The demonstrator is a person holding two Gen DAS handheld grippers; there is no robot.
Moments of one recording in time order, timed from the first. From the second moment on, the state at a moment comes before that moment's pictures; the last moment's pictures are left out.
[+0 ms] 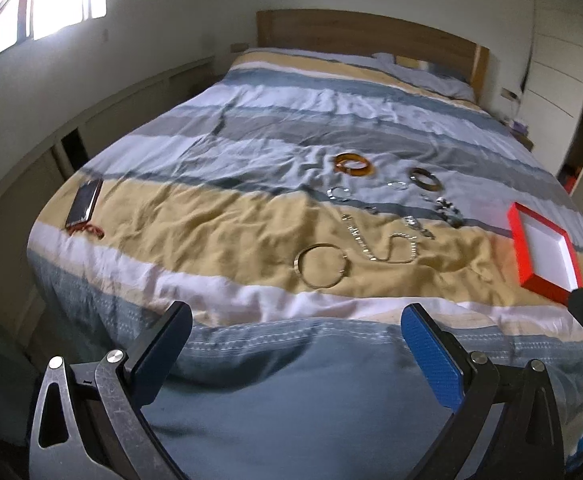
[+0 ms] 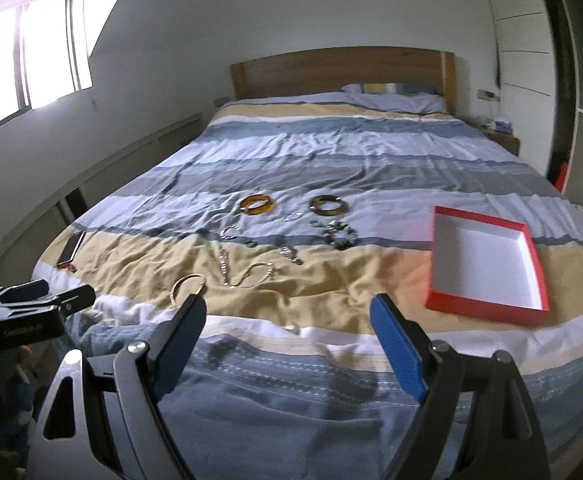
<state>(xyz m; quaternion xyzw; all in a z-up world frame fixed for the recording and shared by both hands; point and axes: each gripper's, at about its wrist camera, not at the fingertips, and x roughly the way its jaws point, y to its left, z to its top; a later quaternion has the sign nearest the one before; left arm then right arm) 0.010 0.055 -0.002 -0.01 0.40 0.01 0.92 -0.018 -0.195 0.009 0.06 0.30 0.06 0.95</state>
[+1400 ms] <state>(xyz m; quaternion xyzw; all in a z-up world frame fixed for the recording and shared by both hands) 0.176 0.015 -0.152 0.04 0.54 -0.15 0.83 0.152 -0.162 -0.099 0.10 0.47 0.16 0.86</state>
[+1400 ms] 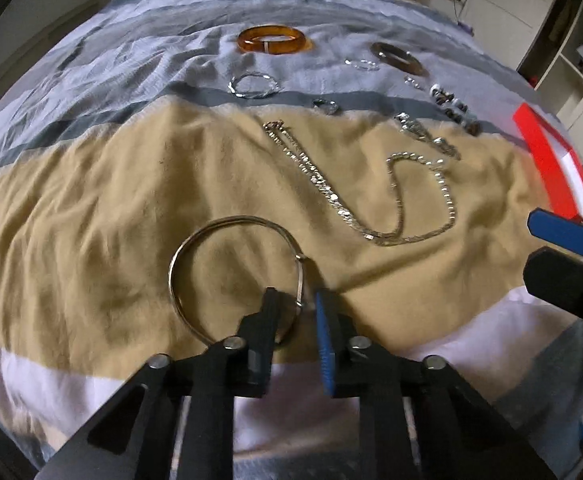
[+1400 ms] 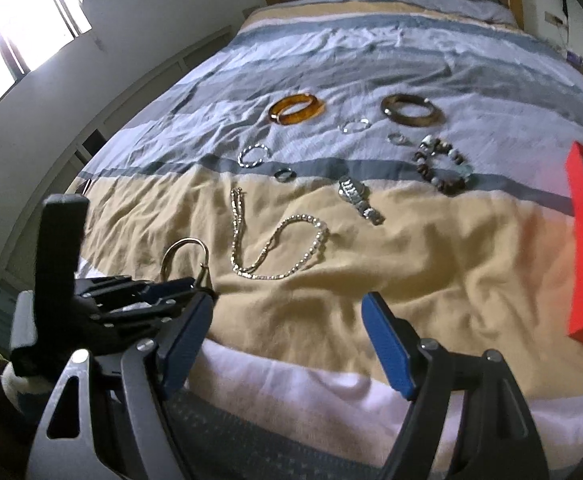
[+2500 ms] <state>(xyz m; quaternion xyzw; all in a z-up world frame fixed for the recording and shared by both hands) 0.157 0.072 -0.101 -0.03 0.49 -0.11 0.87 0.214 -0.102 -0.130 0.09 0.50 0.25 0.82</state>
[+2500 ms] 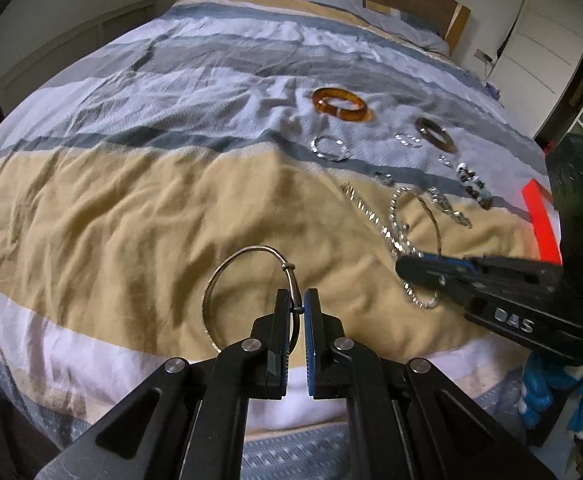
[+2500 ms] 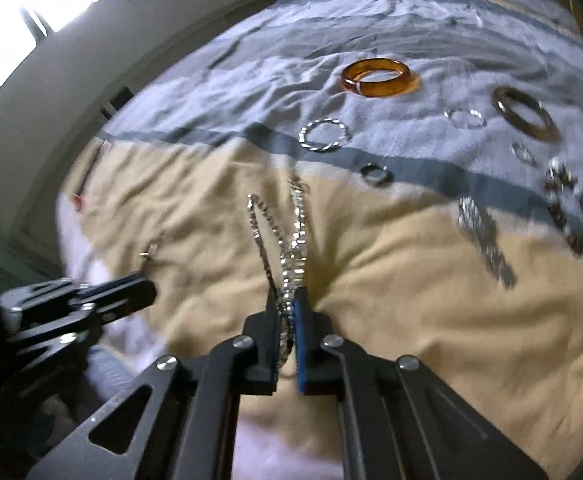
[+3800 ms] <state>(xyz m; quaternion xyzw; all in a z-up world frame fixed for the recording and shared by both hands) 0.197 -0.368 -0.050 0.04 0.47 -0.41 0.78 0.111 -0.505 -0.050 0.24 0.38 -0.03 0.89</state>
